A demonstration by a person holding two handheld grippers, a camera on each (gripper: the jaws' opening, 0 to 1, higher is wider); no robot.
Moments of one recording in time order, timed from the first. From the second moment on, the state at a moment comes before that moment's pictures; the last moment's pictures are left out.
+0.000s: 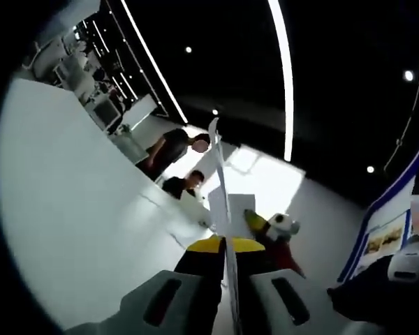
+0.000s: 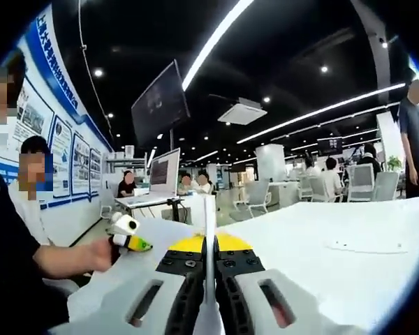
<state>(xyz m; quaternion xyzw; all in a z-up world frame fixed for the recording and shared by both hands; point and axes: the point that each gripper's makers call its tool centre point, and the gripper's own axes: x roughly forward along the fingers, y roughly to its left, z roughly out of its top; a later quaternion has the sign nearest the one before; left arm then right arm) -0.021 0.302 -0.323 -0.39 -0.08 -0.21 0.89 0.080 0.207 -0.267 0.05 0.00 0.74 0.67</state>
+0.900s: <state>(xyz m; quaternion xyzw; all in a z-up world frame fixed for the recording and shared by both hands) -0.016 0.322 -0.339 -0.45 -0.04 -0.17 0.88 0.086 0.229 -0.291 0.07 0.04 0.73 0.68</state>
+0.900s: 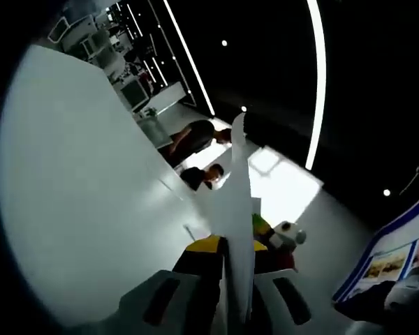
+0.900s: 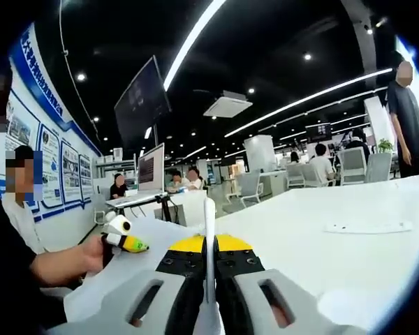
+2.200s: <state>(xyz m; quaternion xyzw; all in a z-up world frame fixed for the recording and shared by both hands) -0.012 0.314 -0.335 -0.45 -0.04 -0.18 0.87 0.081 0.249 -0.295 0.11 0.07 0.74 0.66</state>
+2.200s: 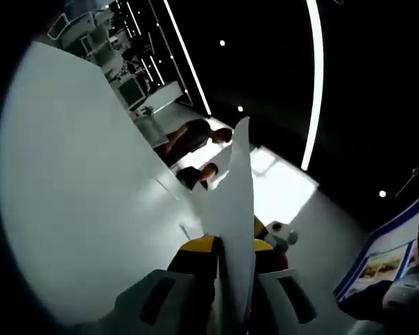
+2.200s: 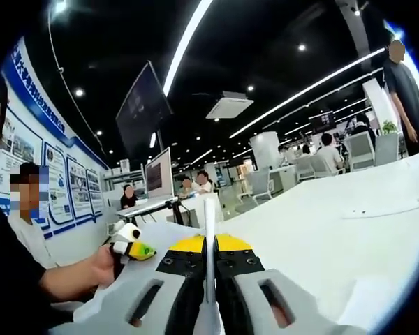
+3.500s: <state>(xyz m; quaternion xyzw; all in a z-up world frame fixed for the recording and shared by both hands) -0.012 0.315 -0.333 -0.45 -0.05 -0.18 0.87 0.030 0.266 -0.299 0.13 0.08 0.76 0.63</state>
